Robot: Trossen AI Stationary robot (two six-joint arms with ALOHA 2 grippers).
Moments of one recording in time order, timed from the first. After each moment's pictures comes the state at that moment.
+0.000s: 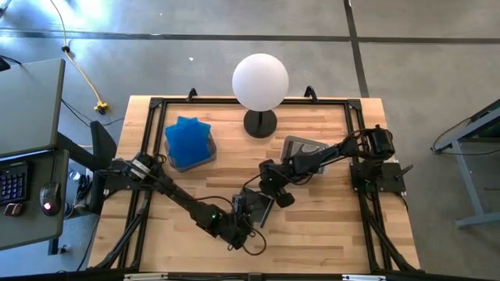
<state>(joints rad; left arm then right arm) -0.53 2.05 1.27 -0.27 -0.58 -0.16 0.09 1.92 1.02 -0.21 -0.11 -0.34</state>
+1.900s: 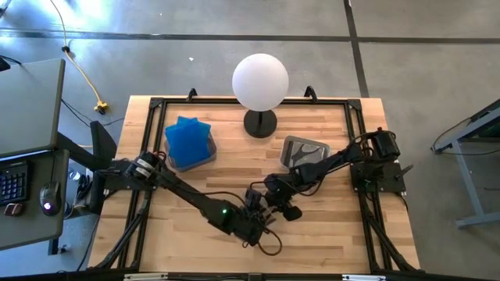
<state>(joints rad) -0.48 2.06 1.58 -0.56 -0.60 0.08 0.20 1.89 0.90 -0.10 -0.31 -0.18</state>
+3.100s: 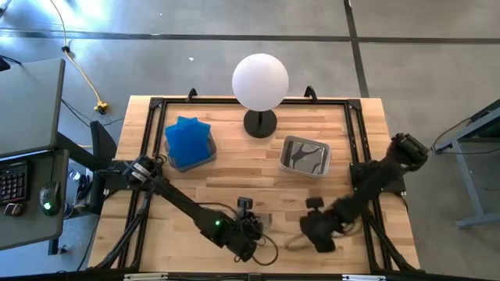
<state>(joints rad) -0.58 2.06 1.64 -0.63 -0.65 -0.27 0.74 1.64 0.89 -0.52 0.09 0.62</state>
